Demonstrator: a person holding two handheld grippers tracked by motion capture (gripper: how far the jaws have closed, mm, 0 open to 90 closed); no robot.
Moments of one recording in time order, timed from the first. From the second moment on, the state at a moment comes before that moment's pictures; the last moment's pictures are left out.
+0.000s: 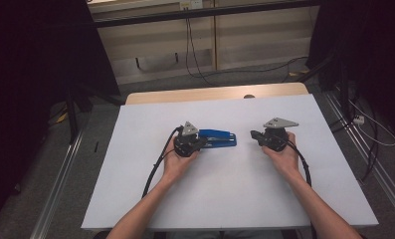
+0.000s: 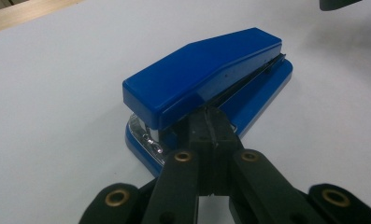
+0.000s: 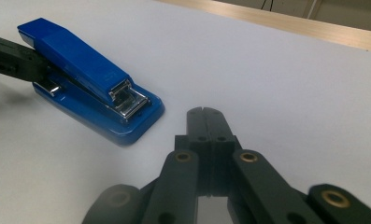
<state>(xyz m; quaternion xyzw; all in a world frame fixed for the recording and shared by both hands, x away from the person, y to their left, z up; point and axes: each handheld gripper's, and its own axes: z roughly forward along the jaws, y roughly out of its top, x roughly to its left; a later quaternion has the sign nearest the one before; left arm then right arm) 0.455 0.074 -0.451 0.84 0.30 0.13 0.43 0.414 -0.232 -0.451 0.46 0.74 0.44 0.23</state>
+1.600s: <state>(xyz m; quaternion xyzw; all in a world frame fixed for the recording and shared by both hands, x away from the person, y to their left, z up) 0.435 0.092 -0.427 0.82 0.33 0.14 0.45 0.398 -0.226 -0.434 0.46 0.71 0.48 0.22</state>
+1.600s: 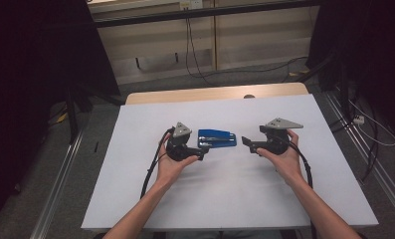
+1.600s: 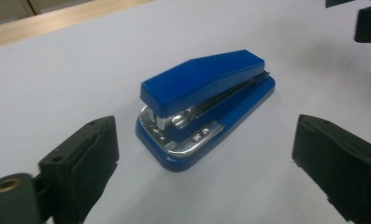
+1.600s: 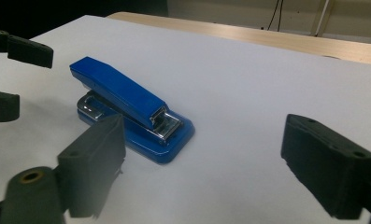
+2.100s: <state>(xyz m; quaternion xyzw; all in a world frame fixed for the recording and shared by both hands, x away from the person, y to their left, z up) 0.413 0.116 -0.414 0.81 0.32 0.16 0.47 0.381 -0.225 -0.427 0.45 0.71 0.49 0.24</state>
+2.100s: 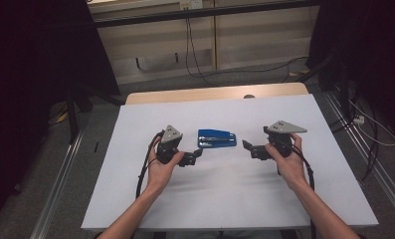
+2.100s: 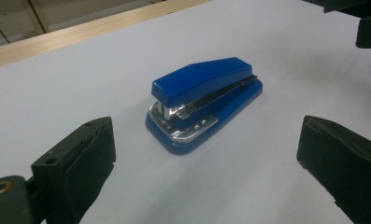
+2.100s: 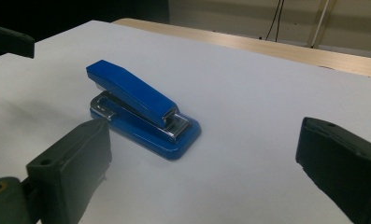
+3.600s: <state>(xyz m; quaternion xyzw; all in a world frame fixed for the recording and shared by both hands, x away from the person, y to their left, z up) 0.352 0.197 -0.411 0.77 0.37 0.22 0.48 0.312 -0.255 -0.427 0.48 0.68 0.47 0.31</state>
